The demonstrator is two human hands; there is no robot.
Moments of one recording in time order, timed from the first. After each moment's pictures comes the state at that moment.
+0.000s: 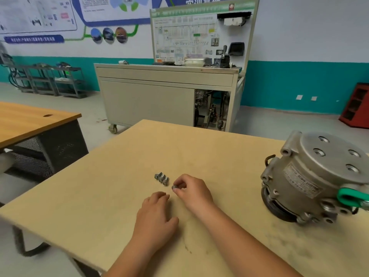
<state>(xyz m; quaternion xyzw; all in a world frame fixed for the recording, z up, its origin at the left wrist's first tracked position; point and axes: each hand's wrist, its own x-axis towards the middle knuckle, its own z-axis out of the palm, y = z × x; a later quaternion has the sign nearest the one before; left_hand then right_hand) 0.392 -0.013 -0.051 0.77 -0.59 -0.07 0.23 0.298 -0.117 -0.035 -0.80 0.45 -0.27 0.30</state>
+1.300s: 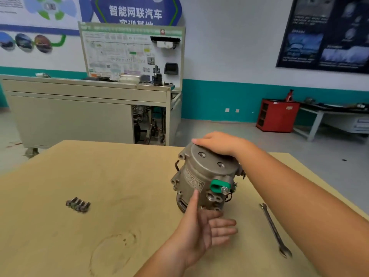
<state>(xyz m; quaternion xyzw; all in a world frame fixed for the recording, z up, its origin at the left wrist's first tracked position) 0.145 -0.050 0.019 0.35 -0.33 -0.80 0.37 0.043 -0.176 0.150 -0.79 0.59 -0.09 0.14</state>
